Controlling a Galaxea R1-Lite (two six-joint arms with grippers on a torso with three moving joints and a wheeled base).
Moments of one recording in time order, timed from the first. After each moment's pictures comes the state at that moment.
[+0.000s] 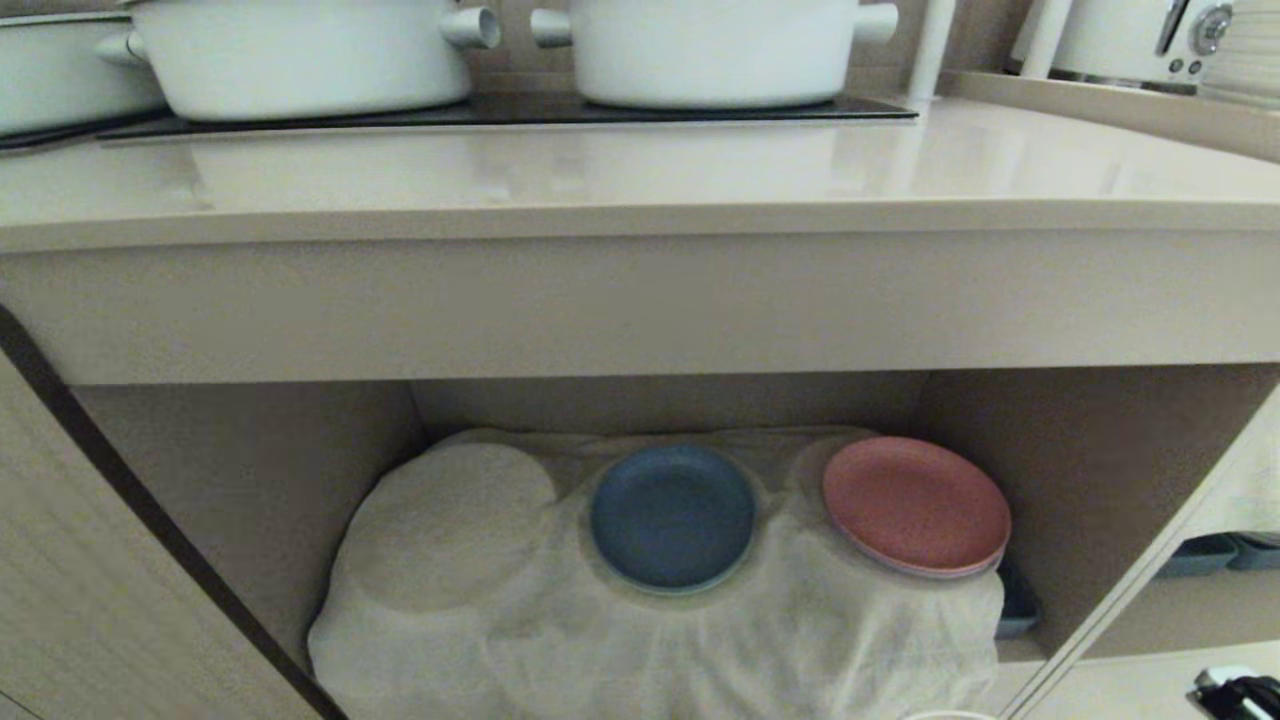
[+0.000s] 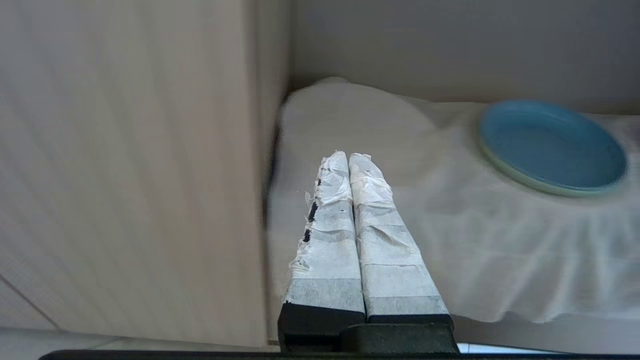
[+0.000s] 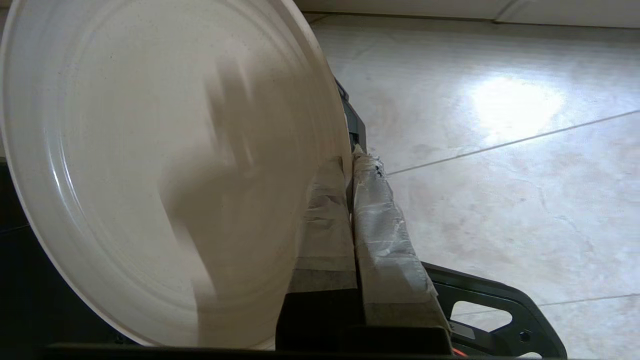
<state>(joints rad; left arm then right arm) 0.00 0.00 0.00 0.00 0.03 -0.11 0.22 1.09 -0.10 0.02 0.16 0.20</state>
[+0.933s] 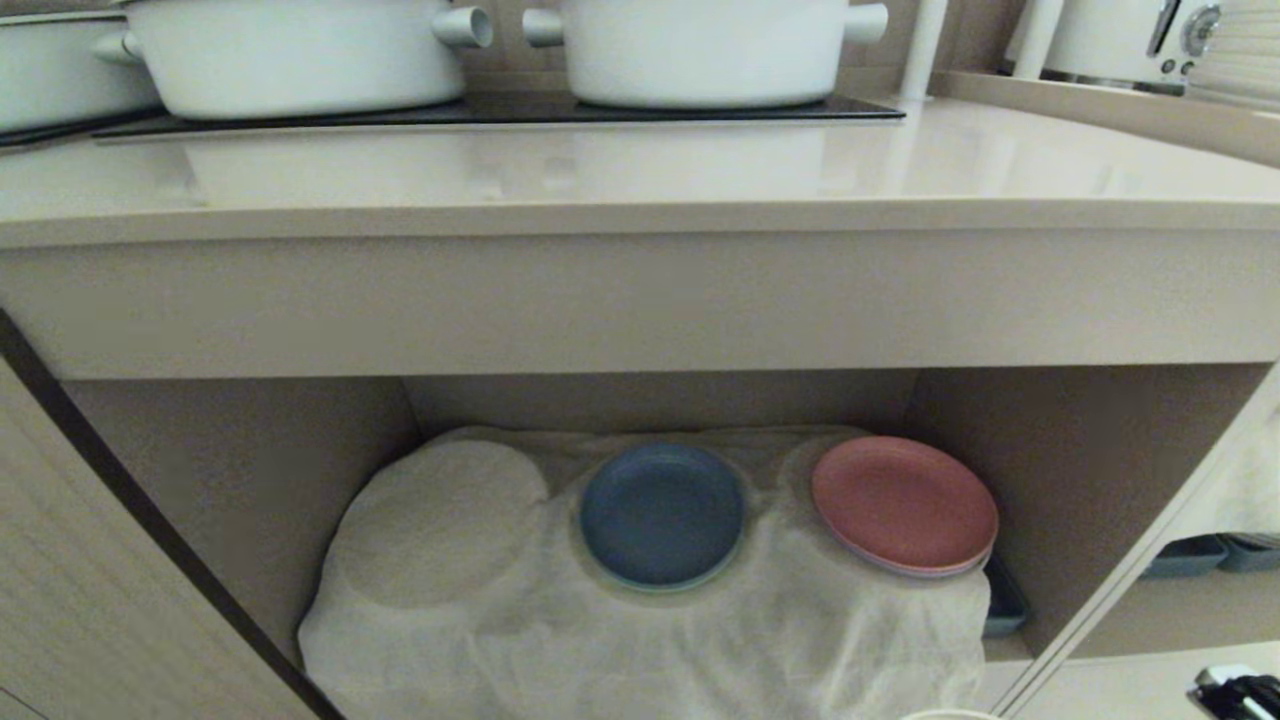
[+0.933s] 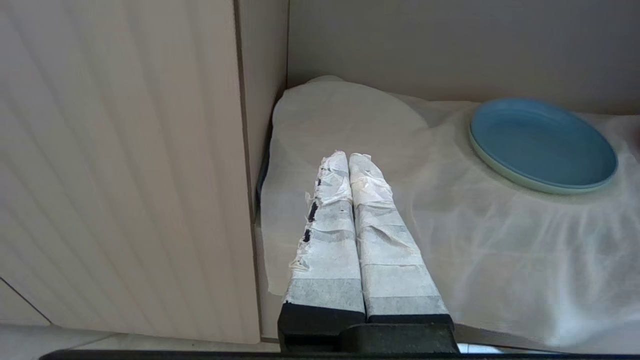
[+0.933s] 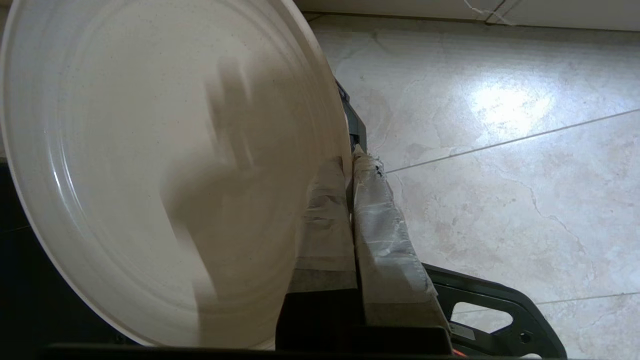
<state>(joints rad) 0.00 0.00 0.00 0.00 0.03 -0.12 0.22 1.09 -0.10 0.02 0.16 0.20</state>
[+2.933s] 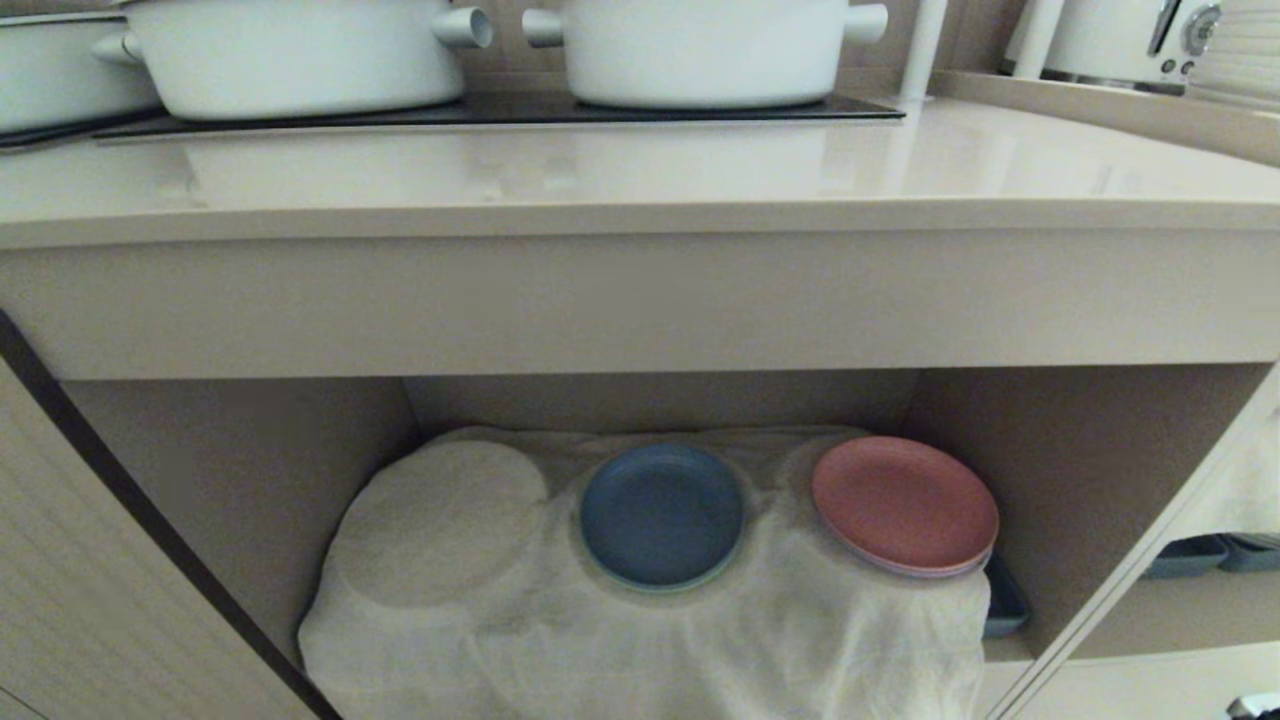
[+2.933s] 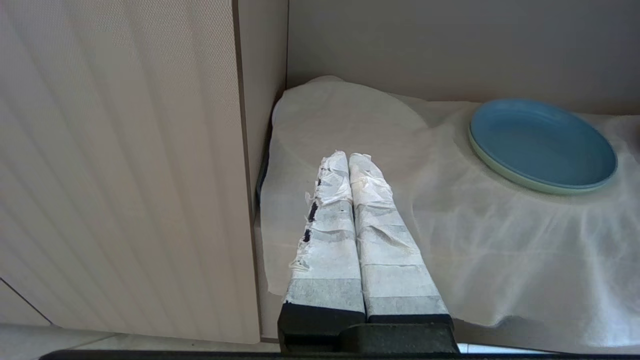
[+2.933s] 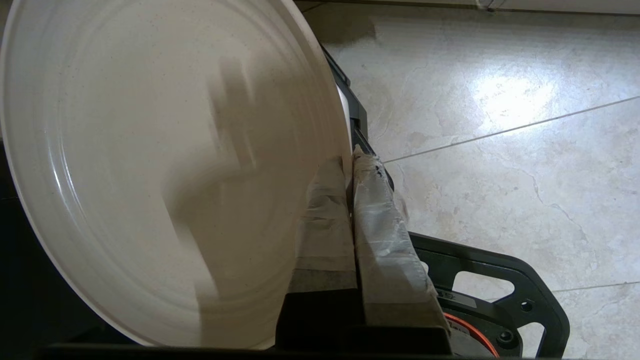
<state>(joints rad) 0.00 0.00 0.00 0.00 0.03 -0.12 0.22 0.98 -0.11 0.14 0.16 0.20</state>
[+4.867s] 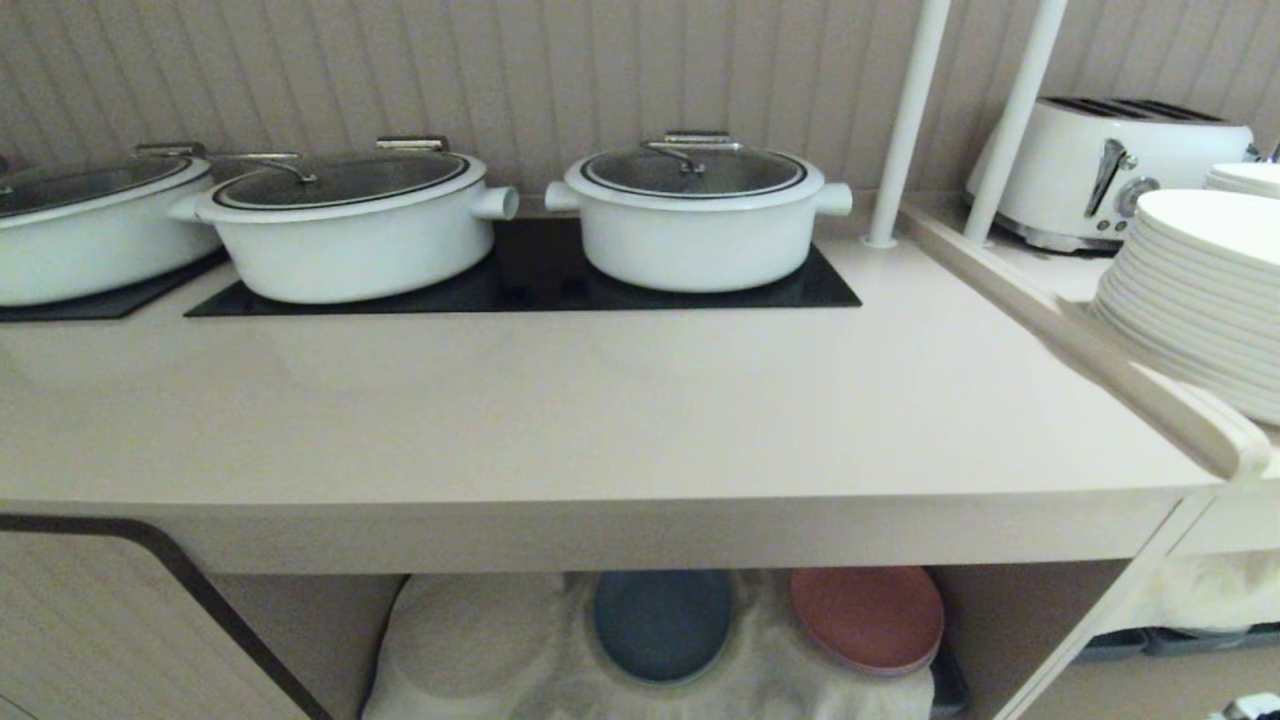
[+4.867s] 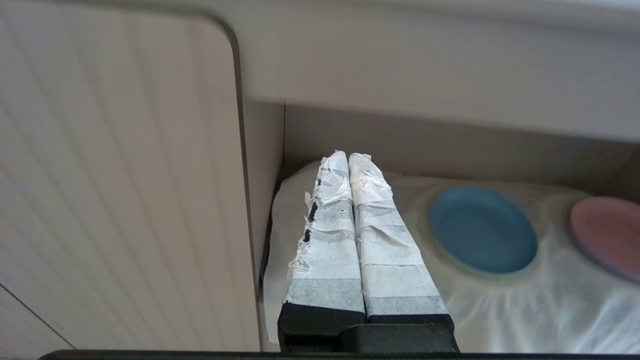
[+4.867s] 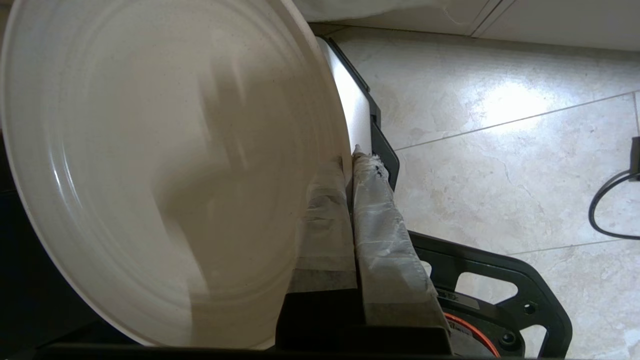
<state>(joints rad) 0.00 0.00 0.00 0.00 0.03 -0.12 0.24 0.99 -0.11 0.13 0.17 0.20</state>
